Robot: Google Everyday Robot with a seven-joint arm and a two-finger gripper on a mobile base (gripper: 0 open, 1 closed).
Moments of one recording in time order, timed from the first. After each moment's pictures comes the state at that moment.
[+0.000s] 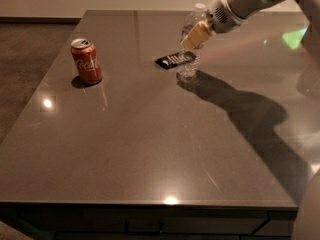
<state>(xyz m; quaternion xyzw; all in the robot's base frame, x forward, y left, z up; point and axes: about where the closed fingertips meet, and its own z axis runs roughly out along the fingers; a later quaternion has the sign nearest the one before) 0.689 -0.111 0.940 -0.40 0.85 0.13 0.32</state>
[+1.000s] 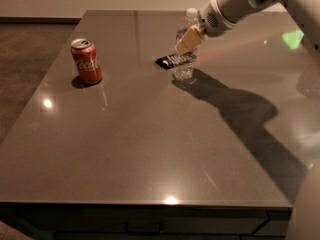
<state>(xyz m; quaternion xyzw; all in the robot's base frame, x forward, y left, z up) 0.692 -0.095 0.927 -0.41 0.85 0.14 0.31</state>
